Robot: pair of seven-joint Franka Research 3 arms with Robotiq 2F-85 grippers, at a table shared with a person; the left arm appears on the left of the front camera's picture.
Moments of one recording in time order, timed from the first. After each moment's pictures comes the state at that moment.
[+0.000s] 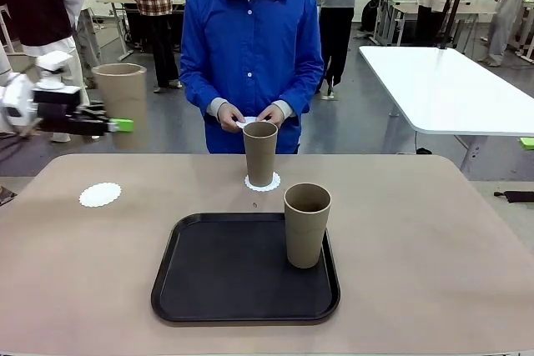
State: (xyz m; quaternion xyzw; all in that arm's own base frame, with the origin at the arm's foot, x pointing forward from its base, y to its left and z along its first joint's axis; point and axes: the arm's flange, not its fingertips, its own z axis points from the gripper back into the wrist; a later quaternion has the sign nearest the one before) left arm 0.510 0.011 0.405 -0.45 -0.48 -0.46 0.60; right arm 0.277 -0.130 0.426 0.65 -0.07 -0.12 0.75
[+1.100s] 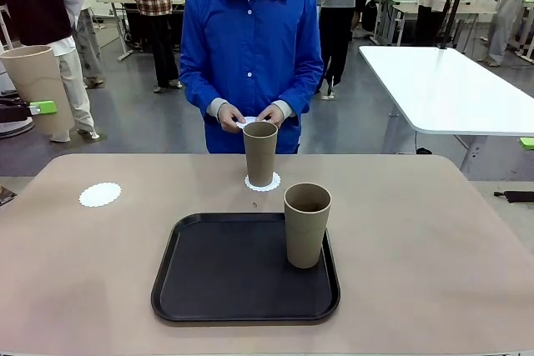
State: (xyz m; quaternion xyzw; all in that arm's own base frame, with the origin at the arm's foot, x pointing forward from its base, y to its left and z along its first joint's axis) left arm 0.491 0.144 0.418 -0.39 -0.56 -0.37 0.63; right arm 0.277 -0.130 0.426 0.65 -0.07 -0.12 0.75
